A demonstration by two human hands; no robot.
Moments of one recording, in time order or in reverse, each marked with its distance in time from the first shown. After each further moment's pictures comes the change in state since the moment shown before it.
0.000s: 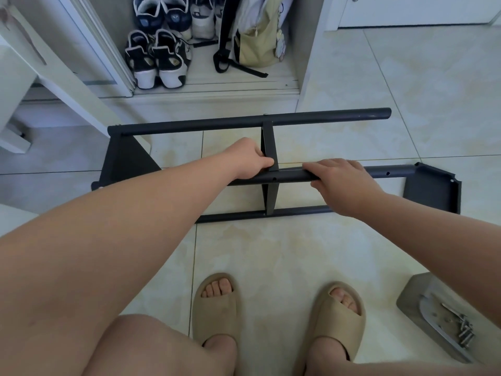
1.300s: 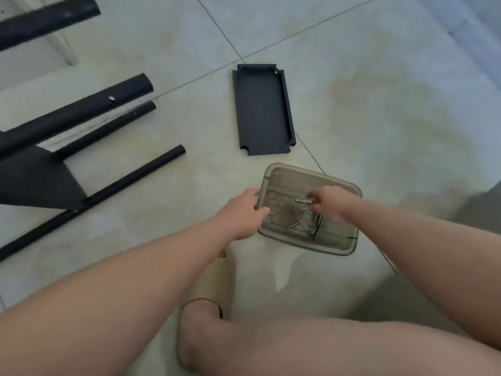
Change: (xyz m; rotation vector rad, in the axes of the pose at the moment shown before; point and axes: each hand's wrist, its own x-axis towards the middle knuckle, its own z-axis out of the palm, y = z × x) left_hand -0.039 0.161 0.388 0.185 -0.574 0.264; right_hand -0.251 0.277 0.210 0.499 -0.510 0.741
